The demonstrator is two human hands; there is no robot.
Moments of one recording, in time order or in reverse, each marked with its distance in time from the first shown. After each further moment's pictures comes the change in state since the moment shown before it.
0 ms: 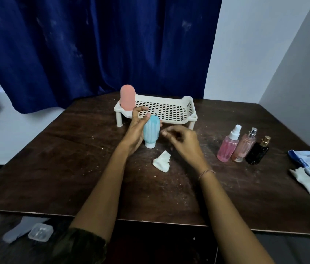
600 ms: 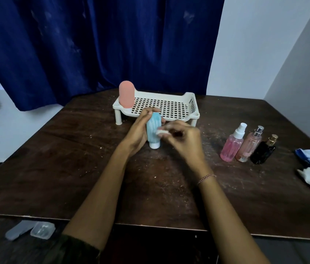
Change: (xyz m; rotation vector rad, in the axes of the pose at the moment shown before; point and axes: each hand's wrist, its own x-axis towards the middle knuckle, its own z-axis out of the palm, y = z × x) left_hand 0.000 -0.001 0.011 -0.042 -0.081 -0.048; right_hand -0.001 -0.009 0.000 -0.039 0.024 -0.166
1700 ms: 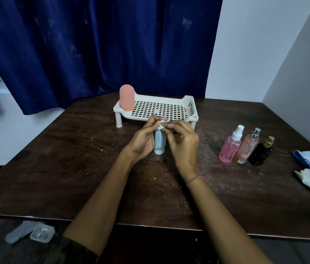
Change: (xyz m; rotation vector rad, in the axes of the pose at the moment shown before) left_hand -0.013 -0.004 0.013 -0.254 -0.151 -0.077; right_hand -0.005 -0.004 0.019 -0.121 0.373 -0.049
